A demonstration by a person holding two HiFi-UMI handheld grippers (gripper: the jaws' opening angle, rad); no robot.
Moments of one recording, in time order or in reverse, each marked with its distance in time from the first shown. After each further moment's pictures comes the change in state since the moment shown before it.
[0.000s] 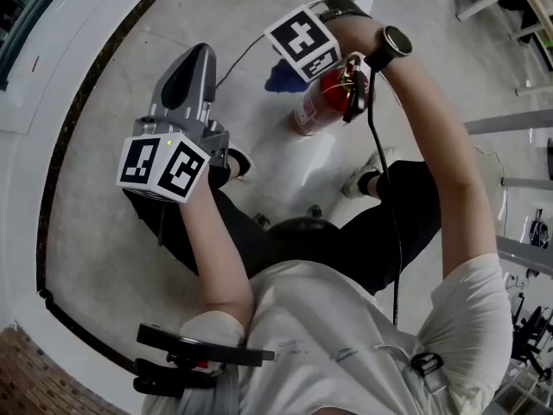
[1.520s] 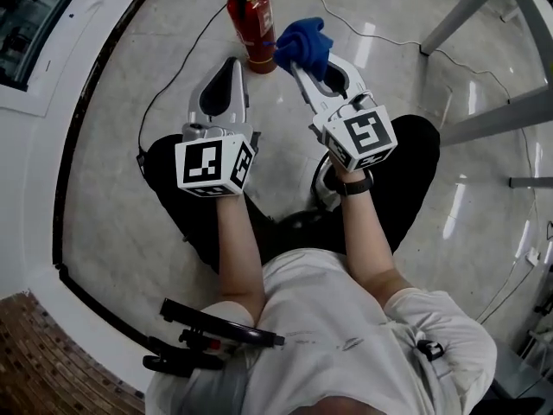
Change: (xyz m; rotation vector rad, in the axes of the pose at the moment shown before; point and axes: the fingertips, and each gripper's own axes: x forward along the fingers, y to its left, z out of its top) left arm -0.145 -0.344 -0.106 0.323 0.053 -0.037; right arm -0.066 0.389 0.014 1.104 -1.514 -1.498
